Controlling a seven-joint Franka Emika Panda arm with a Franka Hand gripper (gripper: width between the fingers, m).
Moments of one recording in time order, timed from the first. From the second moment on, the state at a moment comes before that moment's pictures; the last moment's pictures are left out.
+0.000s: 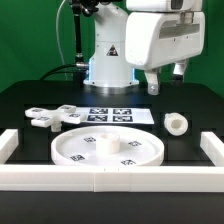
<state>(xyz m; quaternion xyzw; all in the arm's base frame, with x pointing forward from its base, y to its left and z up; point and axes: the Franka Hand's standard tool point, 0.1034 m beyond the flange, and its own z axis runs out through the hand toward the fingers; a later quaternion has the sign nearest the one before) 0.564 0.057 0.121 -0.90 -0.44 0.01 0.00</state>
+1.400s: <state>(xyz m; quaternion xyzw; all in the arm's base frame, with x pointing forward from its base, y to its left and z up) 0.554 -0.020 0.070 -0.87 -0.49 0.00 0.00</state>
